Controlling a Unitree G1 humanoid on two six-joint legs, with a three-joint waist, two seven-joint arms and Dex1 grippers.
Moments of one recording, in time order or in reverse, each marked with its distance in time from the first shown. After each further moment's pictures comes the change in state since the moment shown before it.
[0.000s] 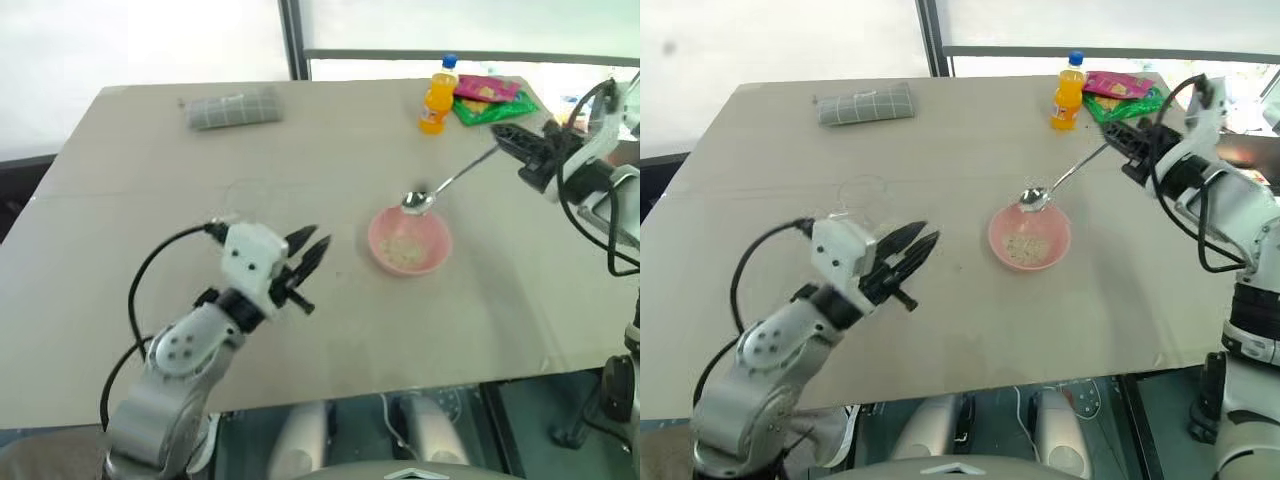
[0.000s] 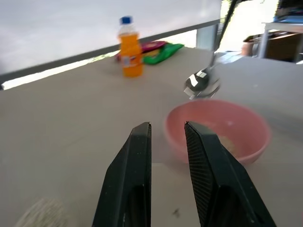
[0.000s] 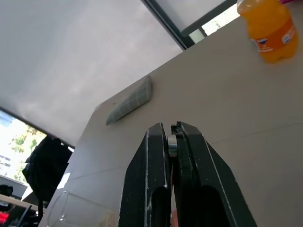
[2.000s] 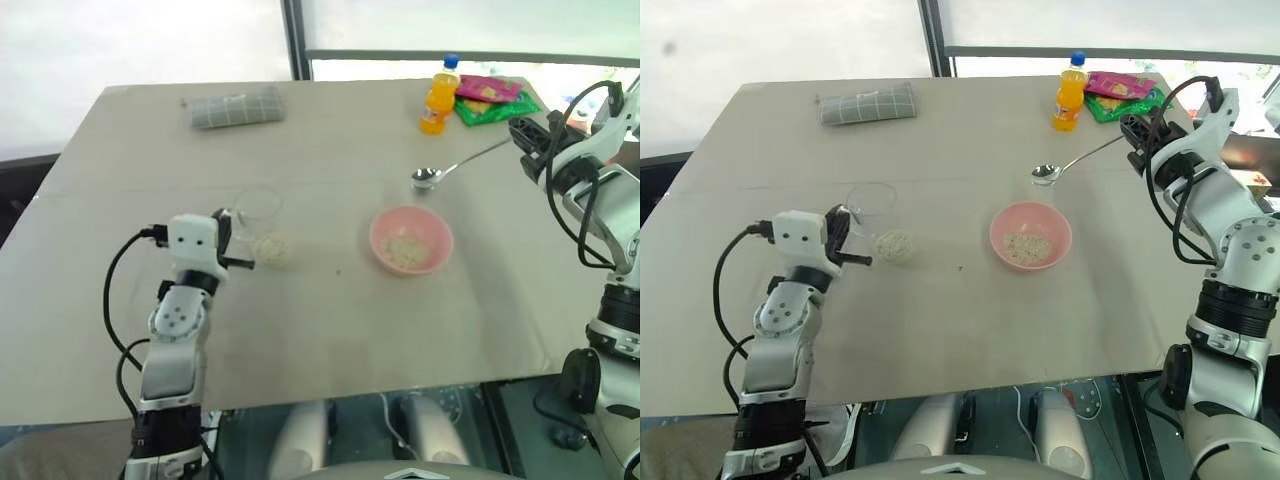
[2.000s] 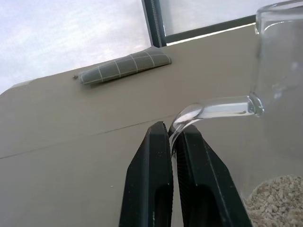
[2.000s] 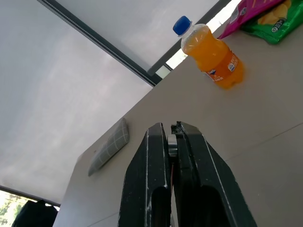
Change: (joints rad) left arm -0.221 -0.117 0.180 0.731 0.229 -0.479 0.128; right arm -0.034 0.159 -0.075 0.020 -0.166 -0.102 -0.098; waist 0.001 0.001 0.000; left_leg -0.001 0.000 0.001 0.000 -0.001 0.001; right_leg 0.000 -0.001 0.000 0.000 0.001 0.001
